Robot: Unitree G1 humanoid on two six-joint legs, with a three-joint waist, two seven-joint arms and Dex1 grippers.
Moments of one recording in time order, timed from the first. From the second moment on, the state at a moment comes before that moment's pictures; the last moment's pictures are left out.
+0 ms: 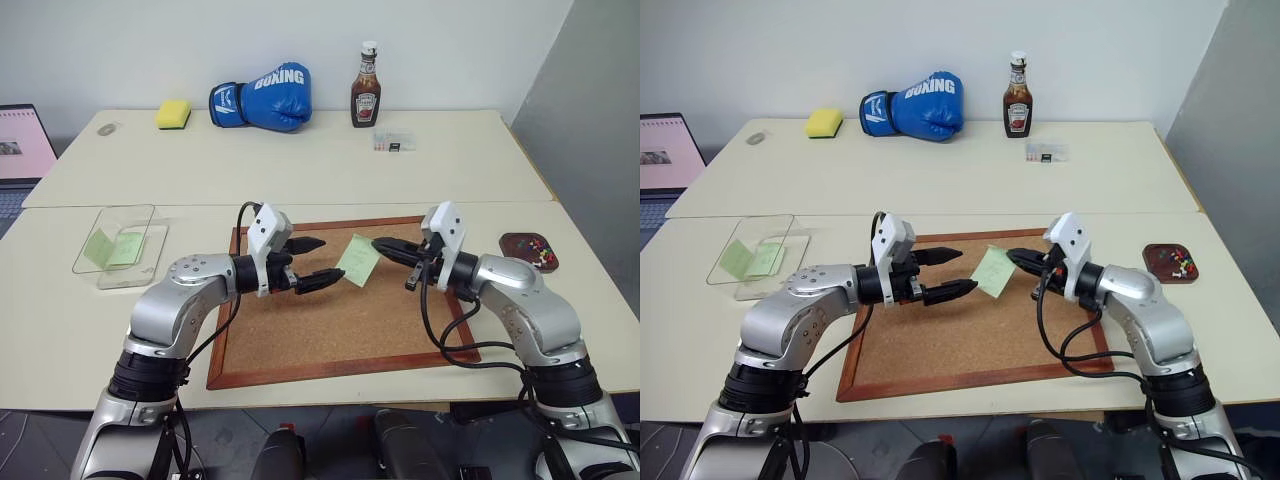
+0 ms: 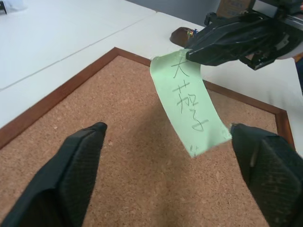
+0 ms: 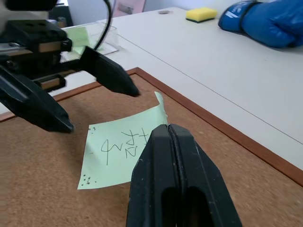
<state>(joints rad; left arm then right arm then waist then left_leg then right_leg) -0.47 0.53 -0.06 -0.16 -0.49 0.71 -0.89 -0.45 -0.42 0.13 -0.24 0.36 0.53 0.76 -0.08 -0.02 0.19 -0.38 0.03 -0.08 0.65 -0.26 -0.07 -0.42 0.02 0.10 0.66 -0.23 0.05</state>
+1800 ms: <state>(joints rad) -0.51 0.73 0.12 -0.03 -0.47 0.66 -0.83 -0.55 -0.42 0.05 -0.44 0.65 0.76 0.74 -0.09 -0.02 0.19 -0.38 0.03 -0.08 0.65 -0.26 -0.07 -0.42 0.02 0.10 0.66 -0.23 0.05</state>
